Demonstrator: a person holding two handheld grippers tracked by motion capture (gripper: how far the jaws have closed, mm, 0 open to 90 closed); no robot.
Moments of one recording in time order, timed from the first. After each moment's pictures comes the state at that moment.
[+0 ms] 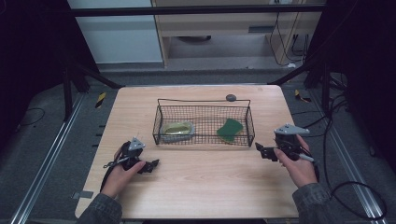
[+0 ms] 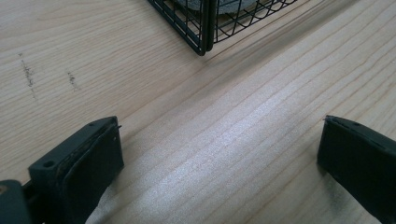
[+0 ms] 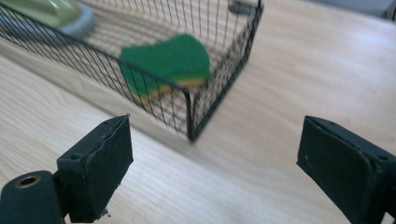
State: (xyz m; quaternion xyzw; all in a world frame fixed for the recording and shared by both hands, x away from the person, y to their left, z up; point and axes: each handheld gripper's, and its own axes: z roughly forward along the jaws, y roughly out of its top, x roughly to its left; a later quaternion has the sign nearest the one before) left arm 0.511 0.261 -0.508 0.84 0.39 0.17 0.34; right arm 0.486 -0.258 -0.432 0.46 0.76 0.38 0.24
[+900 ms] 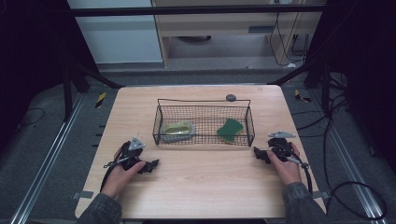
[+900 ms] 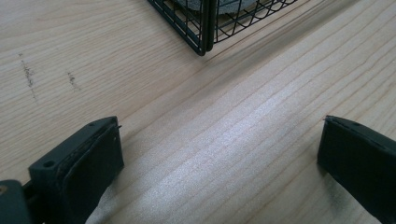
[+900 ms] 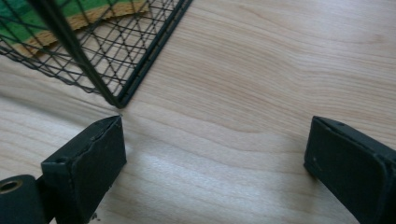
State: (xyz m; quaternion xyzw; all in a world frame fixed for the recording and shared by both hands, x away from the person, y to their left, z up) left arm 0.512 0.261 -0.508 0.84 0.39 0.17 0.34; right arm 0.523 -0.262 -0.512 0.54 0.74 0.32 0.24
